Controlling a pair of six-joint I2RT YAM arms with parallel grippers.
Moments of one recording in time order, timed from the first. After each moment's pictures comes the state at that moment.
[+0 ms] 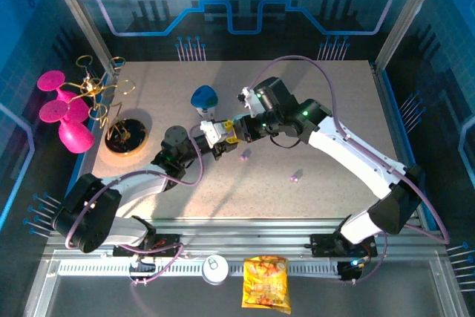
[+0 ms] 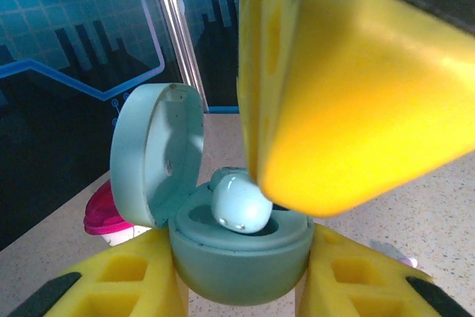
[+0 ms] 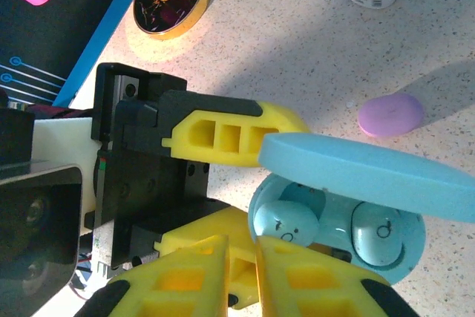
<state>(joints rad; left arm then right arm) -0.49 1.35 0.52 0.84 0.55 0.20 0.75 1.51 1.52 -0.82 -0.27 0.37</state>
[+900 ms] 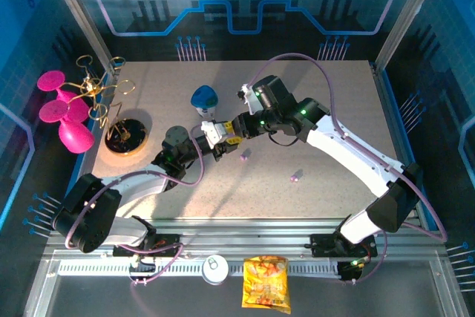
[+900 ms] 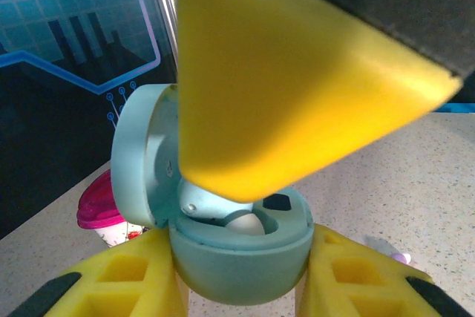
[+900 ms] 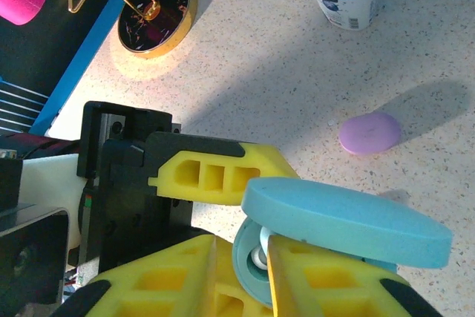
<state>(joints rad) -0.50 1.35 0.52 0.83 0.55 0.19 0.75 1.52 1.53 -0.80 -0.21 0.37</state>
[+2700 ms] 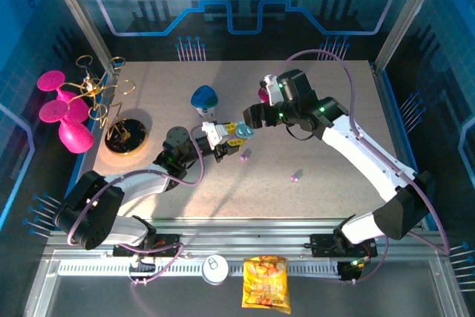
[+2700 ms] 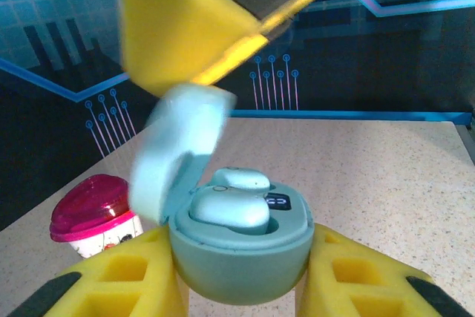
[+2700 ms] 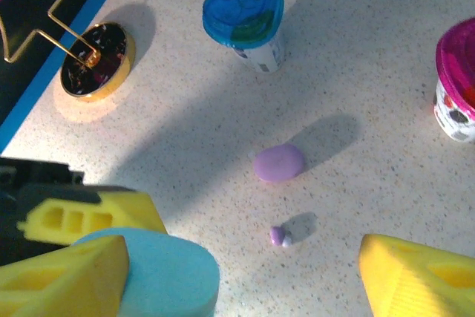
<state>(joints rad) -0.51 1.38 0.52 0.88 0.60 0.15 0.59 1.43 1.41 -0.72 -0.19 0.27</state>
